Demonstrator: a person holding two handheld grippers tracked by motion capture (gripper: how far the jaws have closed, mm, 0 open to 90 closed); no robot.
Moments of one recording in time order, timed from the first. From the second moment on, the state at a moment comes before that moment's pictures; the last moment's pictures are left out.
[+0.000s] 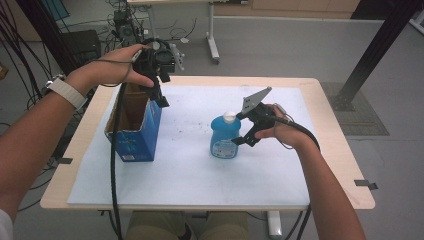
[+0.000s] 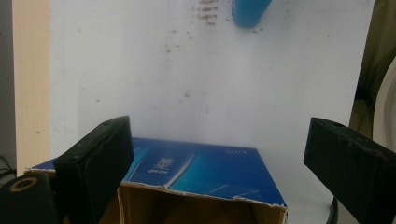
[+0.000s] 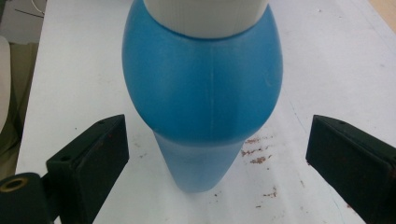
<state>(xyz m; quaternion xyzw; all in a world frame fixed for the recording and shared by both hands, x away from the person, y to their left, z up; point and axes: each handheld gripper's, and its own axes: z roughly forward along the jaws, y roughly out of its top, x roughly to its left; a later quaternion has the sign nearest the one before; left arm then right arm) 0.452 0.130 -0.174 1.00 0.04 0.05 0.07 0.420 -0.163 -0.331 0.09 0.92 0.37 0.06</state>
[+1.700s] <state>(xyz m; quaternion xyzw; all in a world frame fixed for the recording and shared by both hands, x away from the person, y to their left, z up) 0.453 0.130 -0.175 1.00 0.04 0.05 0.07 0.421 -0.163 -0.332 0.09 0.92 0.37 0.06</state>
